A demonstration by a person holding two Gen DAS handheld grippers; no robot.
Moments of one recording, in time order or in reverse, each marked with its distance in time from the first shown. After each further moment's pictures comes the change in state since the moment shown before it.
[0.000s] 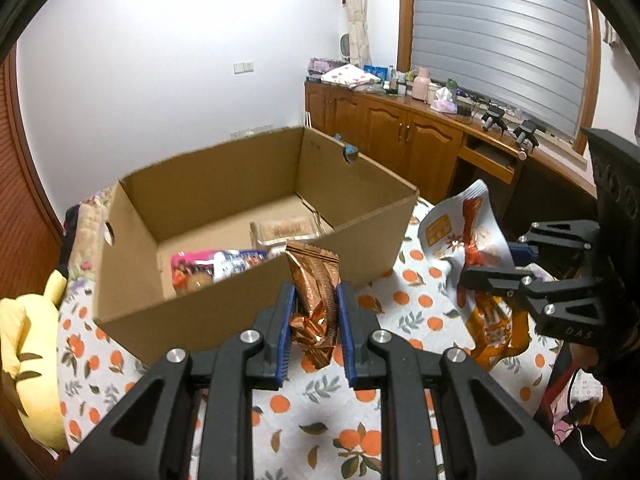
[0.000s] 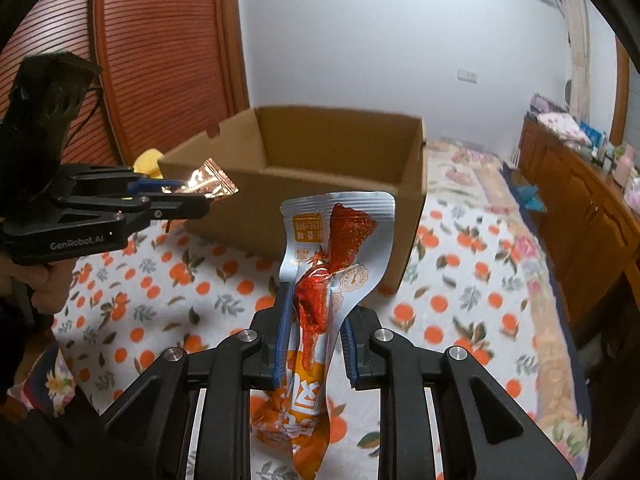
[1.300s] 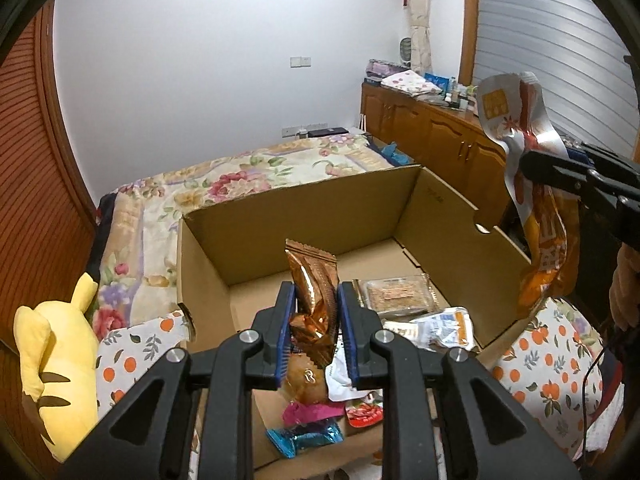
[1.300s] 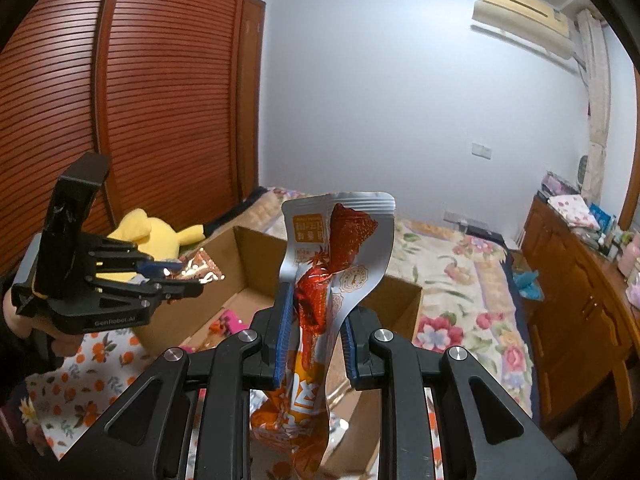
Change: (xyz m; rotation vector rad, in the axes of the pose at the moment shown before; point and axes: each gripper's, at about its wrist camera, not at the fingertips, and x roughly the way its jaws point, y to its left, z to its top) left arm 0.056 0.108 0.060 -0.121 0.023 0.132; right arm 0.049 -0.026 0.152 -0.126 -0.162 0.000
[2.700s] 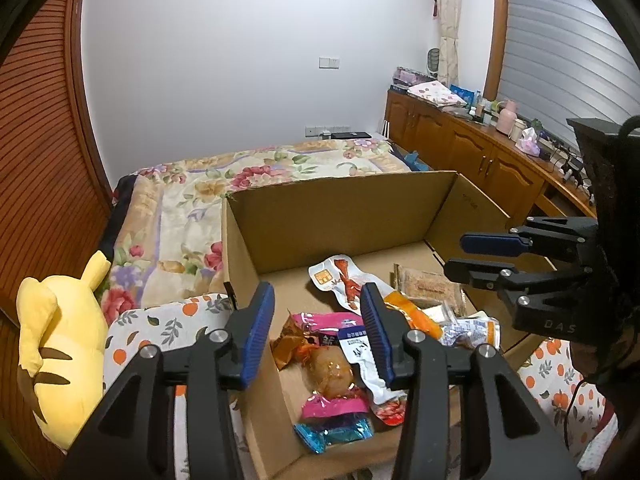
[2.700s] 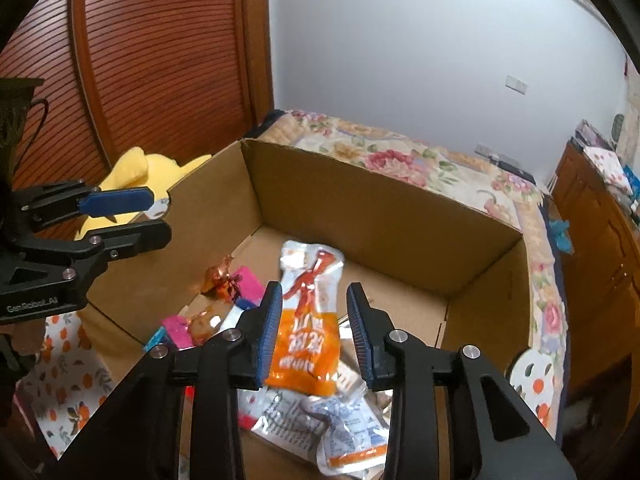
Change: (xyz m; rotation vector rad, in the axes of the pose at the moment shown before) left arm -0.007 0.028 -0.015 -0.082 -0.022 0.047; right arm 0.105 0.026 -0.022 0.033 0.278 0.086
